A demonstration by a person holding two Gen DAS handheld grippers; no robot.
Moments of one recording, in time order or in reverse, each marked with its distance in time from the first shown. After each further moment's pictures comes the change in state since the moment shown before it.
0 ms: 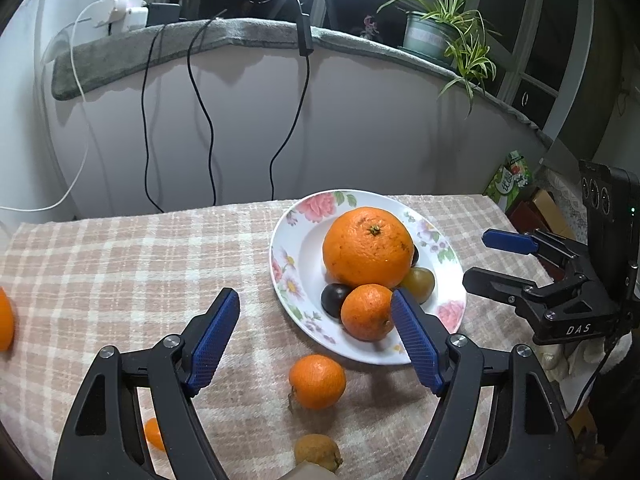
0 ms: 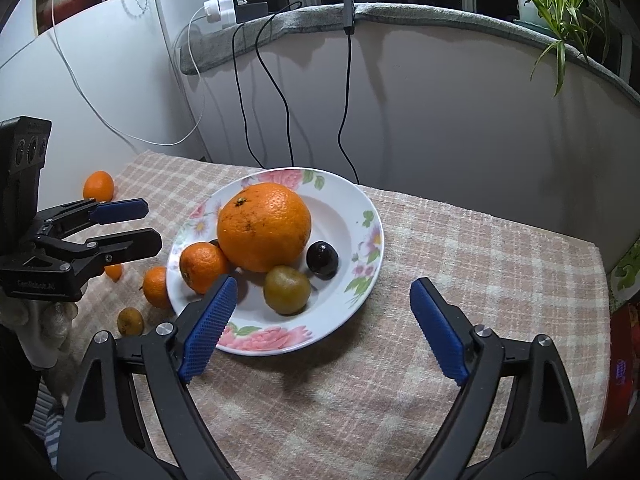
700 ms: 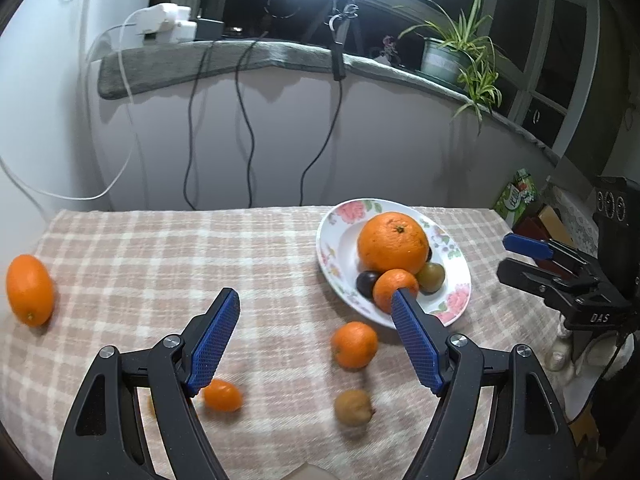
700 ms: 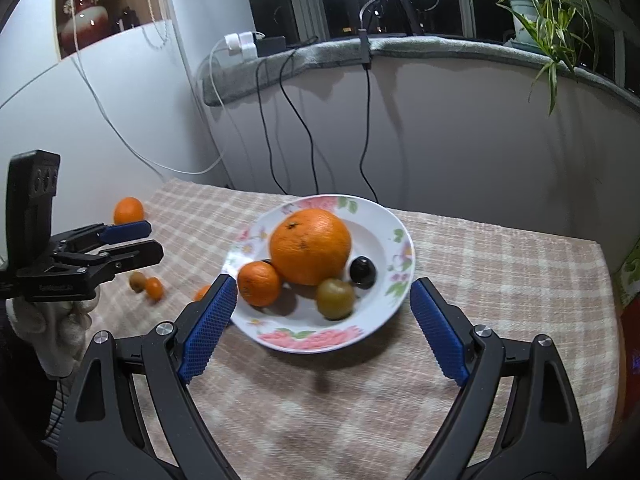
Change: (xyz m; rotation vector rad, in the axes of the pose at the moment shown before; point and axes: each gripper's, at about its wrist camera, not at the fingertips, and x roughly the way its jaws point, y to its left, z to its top) left arm -0.048 0.028 -0.016 -0.049 -0.055 0.052; right arm -0.035 0.026 -0.003 0.029 -0.105 0.055
